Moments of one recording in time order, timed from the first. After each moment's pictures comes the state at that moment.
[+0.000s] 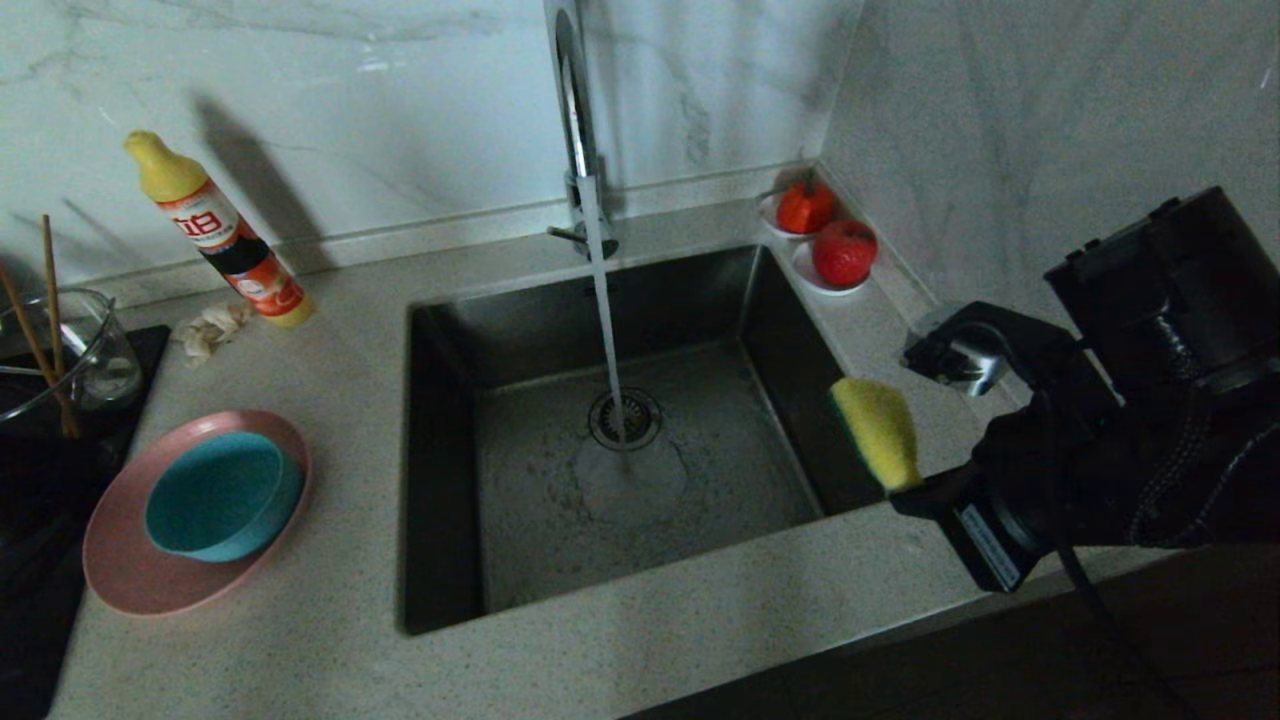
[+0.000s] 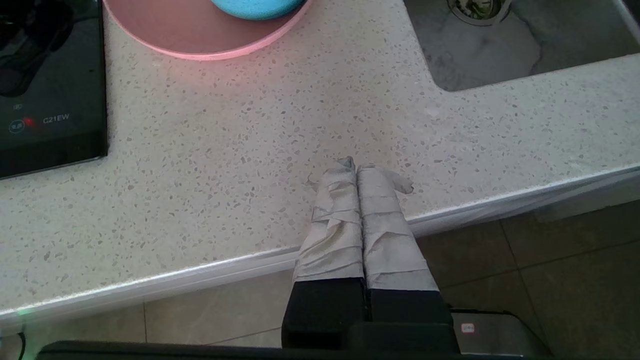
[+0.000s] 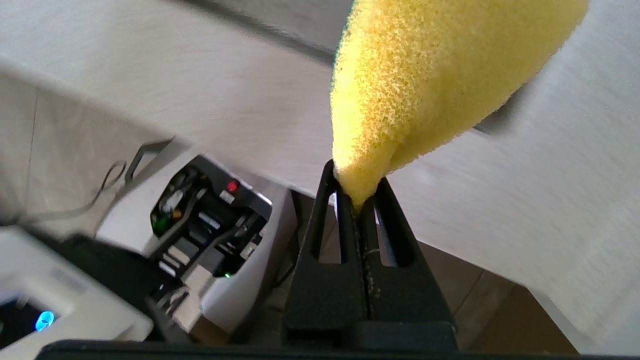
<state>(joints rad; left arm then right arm) 0.01 0.00 -0.10 0.24 -0.01 0.03 0.69 1.49 -1.24 0.47 -0.15 -0.05</state>
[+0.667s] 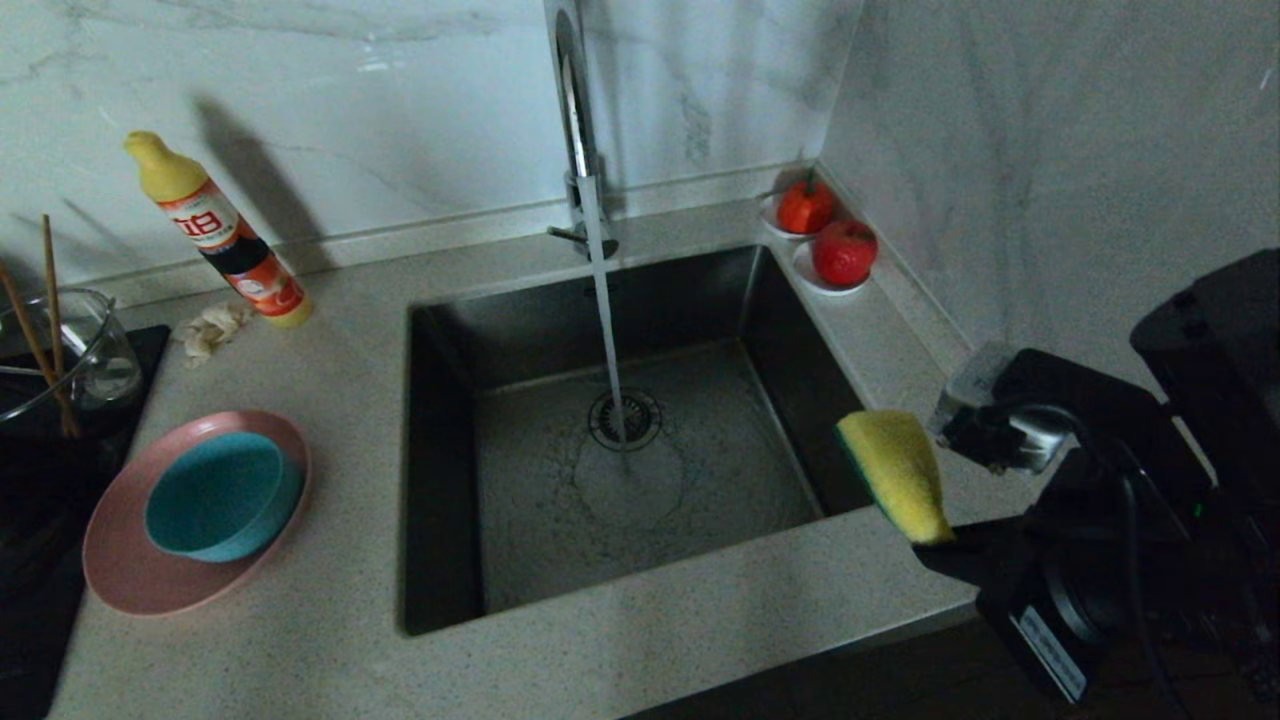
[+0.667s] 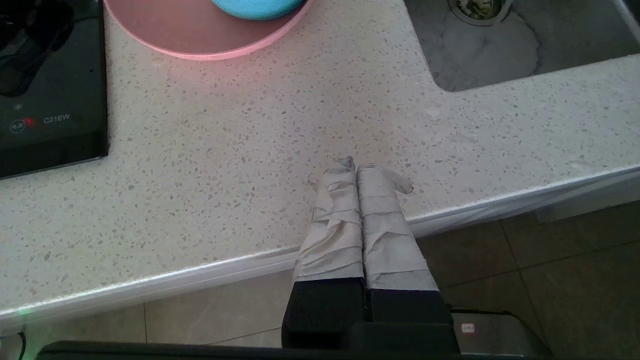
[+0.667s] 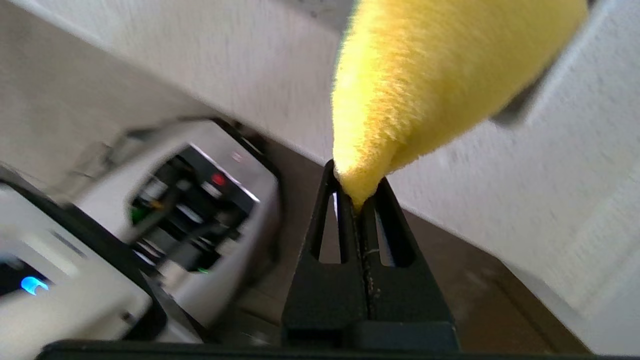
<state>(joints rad) 0.01 0.00 -0.10 0.24 -0.01 0.03 0.87 1.37 -1.14 0.48 -0.32 -0.03</state>
